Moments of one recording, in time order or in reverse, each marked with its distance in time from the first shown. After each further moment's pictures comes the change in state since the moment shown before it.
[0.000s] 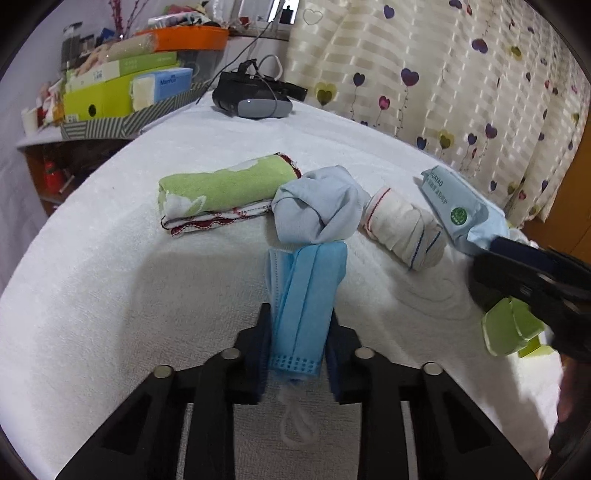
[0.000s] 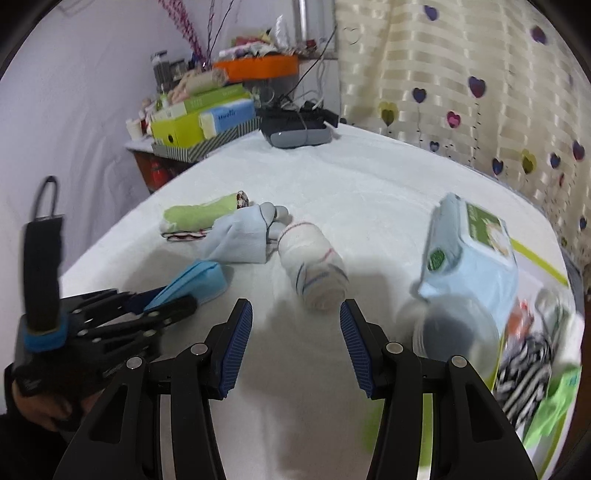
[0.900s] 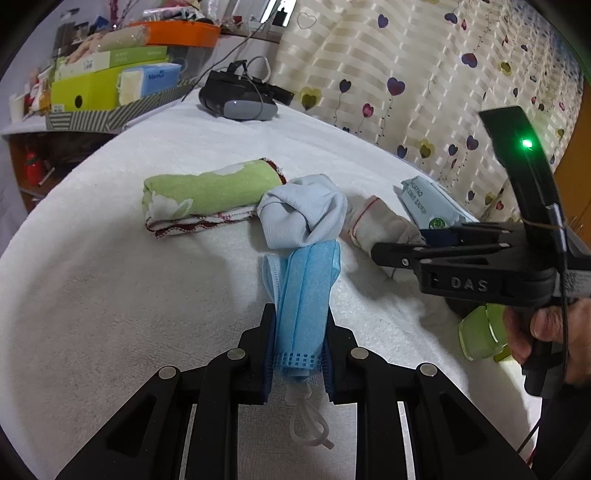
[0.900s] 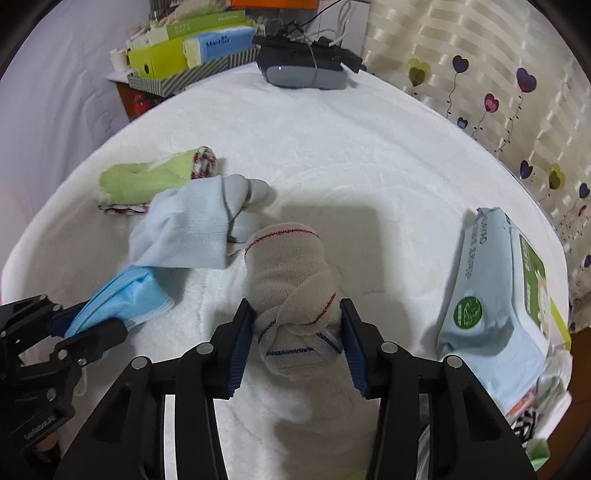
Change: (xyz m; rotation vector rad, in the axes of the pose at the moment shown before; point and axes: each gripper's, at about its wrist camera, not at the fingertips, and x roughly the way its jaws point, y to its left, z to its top) left arm -0.001 0.005 0.004 -0.023 -0.009 -0.100; right arm 0.066 -0.005 0.029 -0.084 0.220 -0.029
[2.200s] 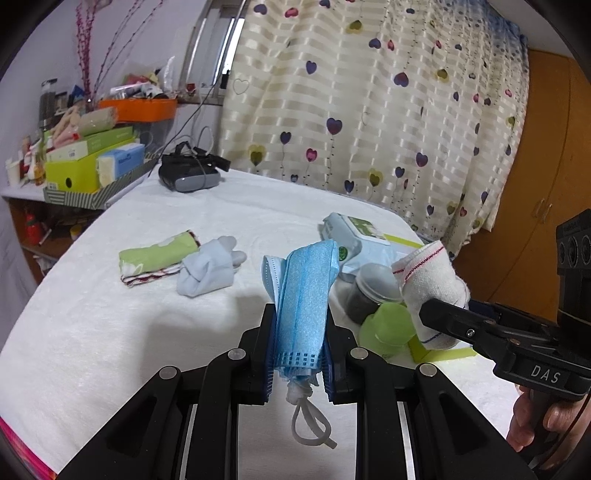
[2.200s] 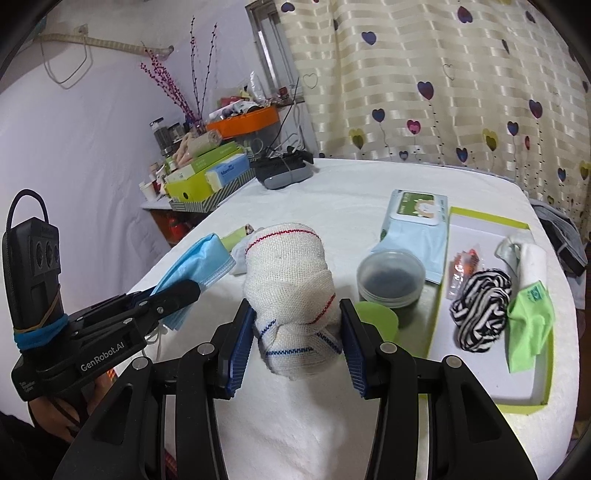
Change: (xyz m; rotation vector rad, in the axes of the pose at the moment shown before) left arm -0.094 -0.103 -0.017 0.140 -0.182 -0.034; right arm -0.153 -0.030 -0.133 0.303 -0.418 0.153
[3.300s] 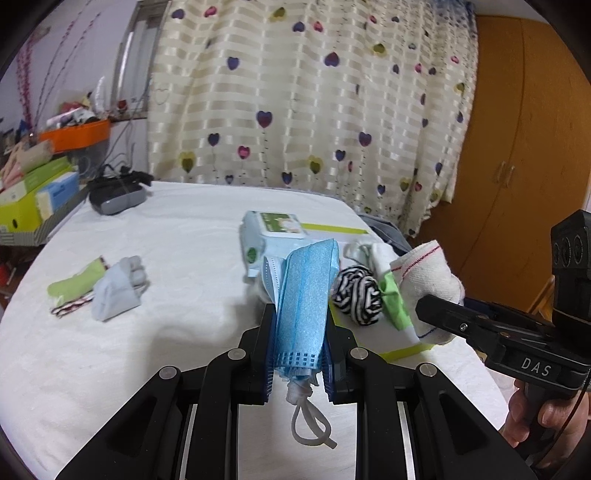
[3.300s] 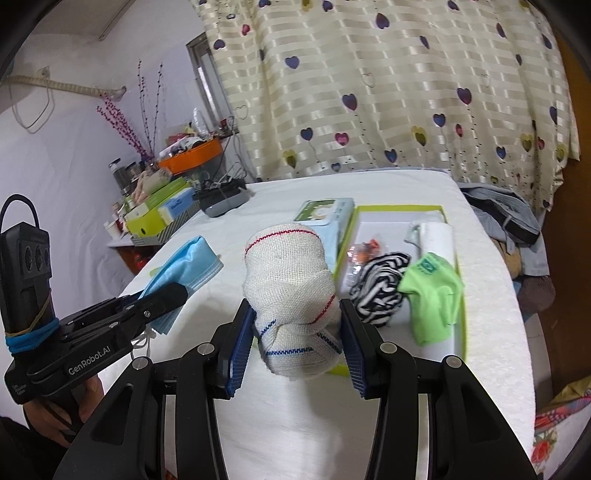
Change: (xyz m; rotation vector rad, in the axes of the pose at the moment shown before) left arm 0.024 -0.100 0.002 0.149 0.027 -0.123; right arm -0.064 -0.082 -0.025 0.142 -0.092 -0.129
